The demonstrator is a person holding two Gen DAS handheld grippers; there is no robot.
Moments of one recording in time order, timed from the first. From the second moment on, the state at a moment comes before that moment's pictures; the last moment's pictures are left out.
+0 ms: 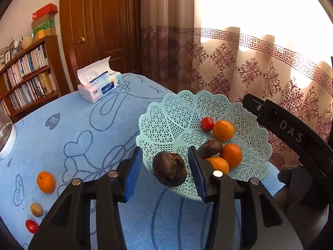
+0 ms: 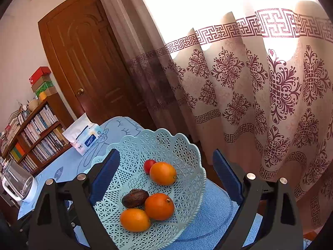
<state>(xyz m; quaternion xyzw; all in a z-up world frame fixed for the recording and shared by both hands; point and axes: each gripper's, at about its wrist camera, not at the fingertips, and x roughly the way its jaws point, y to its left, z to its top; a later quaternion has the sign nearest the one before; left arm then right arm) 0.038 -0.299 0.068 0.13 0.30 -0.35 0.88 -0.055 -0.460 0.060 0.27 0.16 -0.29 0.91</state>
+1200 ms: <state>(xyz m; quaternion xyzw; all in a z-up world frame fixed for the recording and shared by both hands) 0.036 -0.247 0.082 0.12 0.28 -0.28 0.91 -0.059 -0.453 0.068 0.24 0.14 -0.29 0.91</state>
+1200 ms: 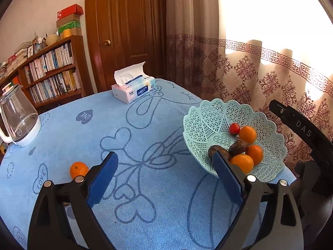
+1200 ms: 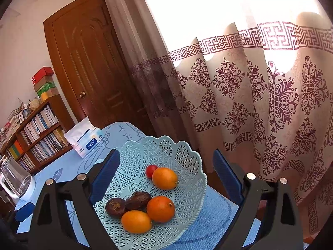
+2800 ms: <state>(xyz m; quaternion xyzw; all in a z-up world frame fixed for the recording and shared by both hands) 0.053 -0.087 0.103 0.01 0.26 -0.14 0.95 -0.066 -0.391 0.092 0.11 0.08 -0.27 0.95</state>
